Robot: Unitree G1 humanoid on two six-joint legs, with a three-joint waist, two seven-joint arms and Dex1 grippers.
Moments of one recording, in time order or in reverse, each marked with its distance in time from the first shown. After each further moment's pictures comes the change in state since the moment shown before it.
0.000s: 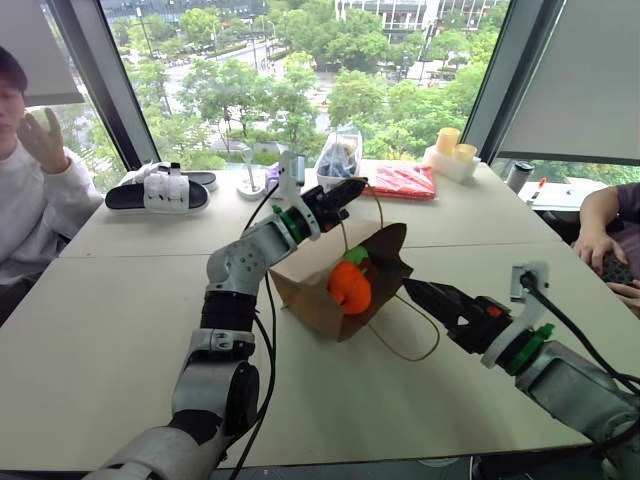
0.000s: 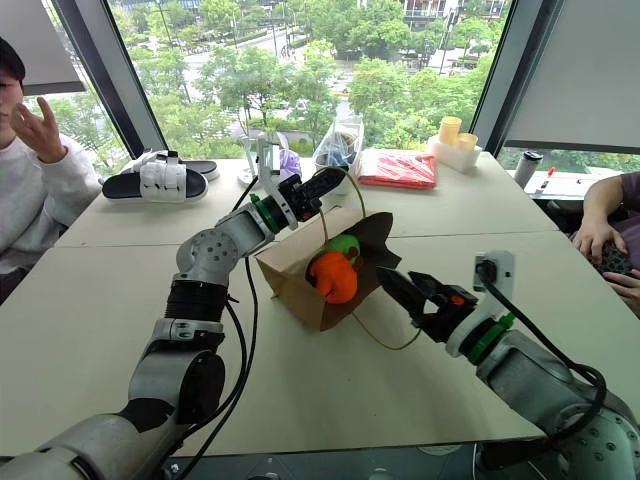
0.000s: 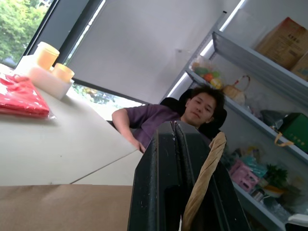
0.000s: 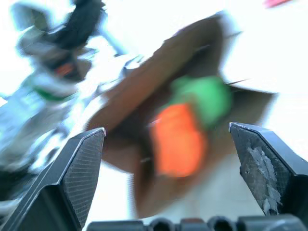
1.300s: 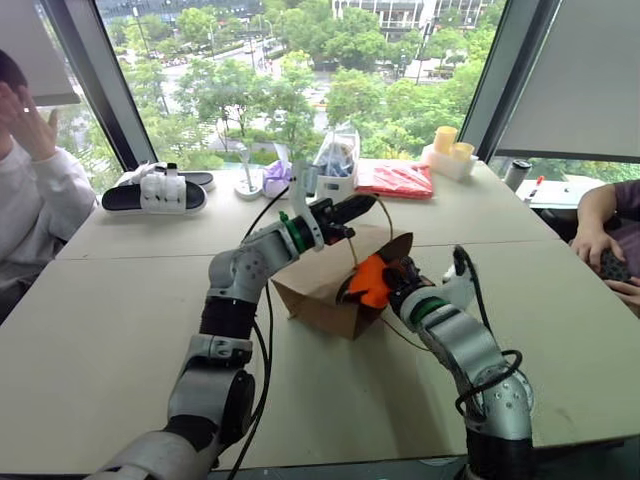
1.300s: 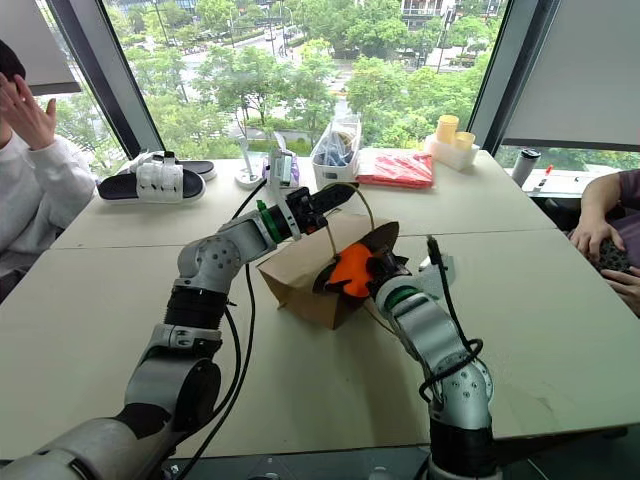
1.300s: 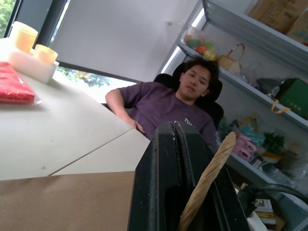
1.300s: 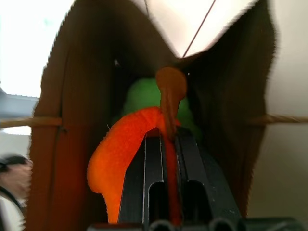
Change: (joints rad) left arm 0.042 0.022 -0.085 -0.057 0.041 0.013 -0.074; right arm -0.414 0.430 0.328 0.268 0.041 -0.217 -0.733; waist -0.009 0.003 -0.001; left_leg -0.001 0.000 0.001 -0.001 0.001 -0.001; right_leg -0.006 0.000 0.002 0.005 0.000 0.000
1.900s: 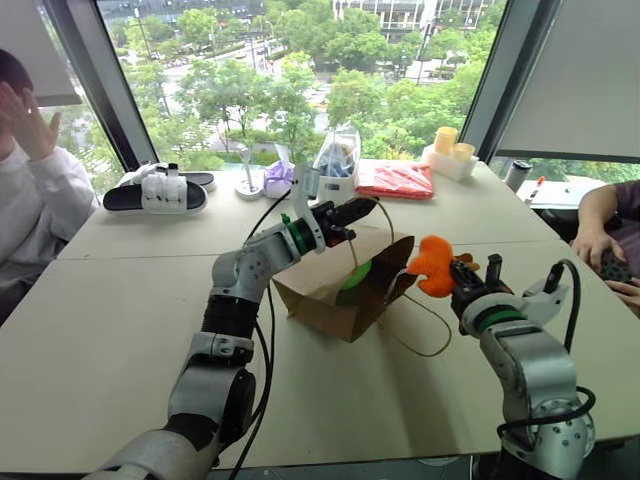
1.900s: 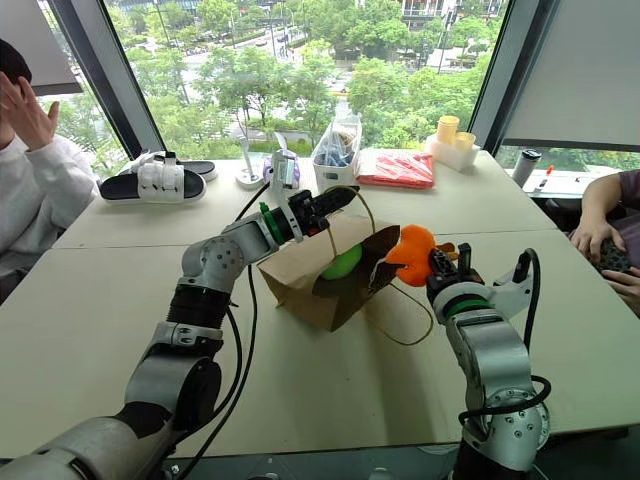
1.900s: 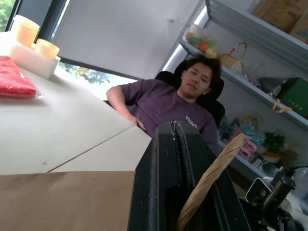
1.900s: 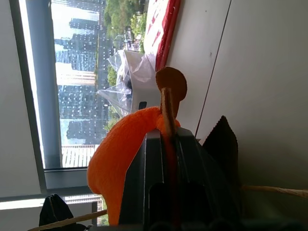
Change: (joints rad) left arm -0.012 0.001 -0.006 0.057 0.011 -0.028 -0.011; right arm 0.155 0.175 -0.277 -0.235 0.159 -0.186 -0.031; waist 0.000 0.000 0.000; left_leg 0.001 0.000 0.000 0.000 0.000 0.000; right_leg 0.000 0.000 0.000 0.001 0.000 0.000
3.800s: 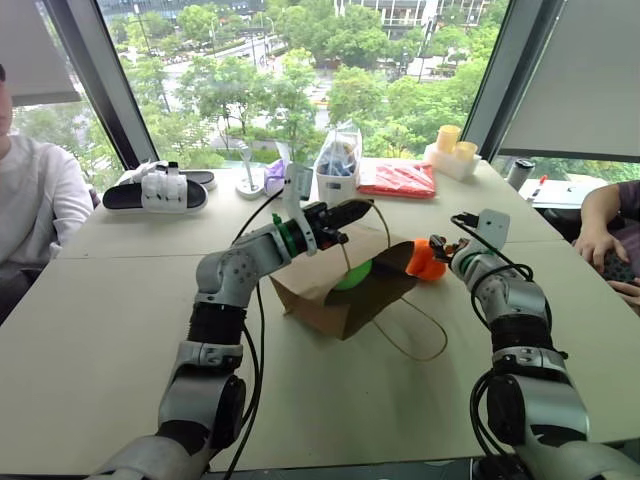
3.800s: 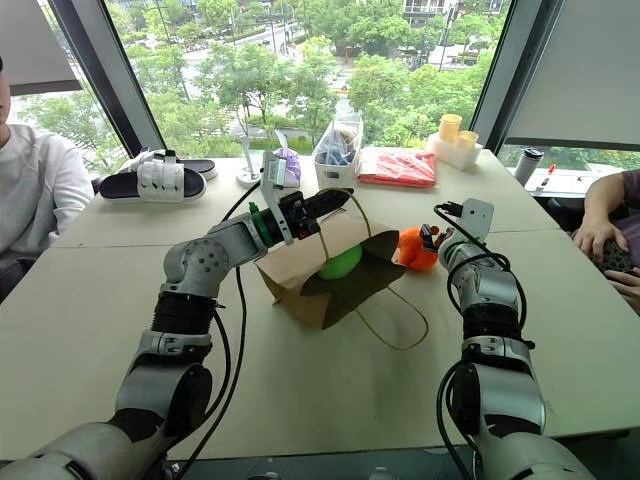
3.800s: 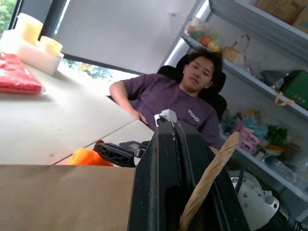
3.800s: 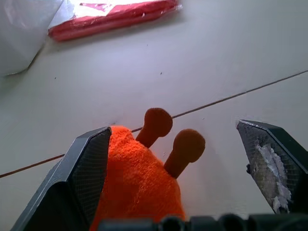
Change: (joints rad) left arm 0.059 0.049 0.003 -0.166 -0.041 0.107 0.056; right arm -0.672 -0.382 0.001 1.352 -1.342 0.085 0.928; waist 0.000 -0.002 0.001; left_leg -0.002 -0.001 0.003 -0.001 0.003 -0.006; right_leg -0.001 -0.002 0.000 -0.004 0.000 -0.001
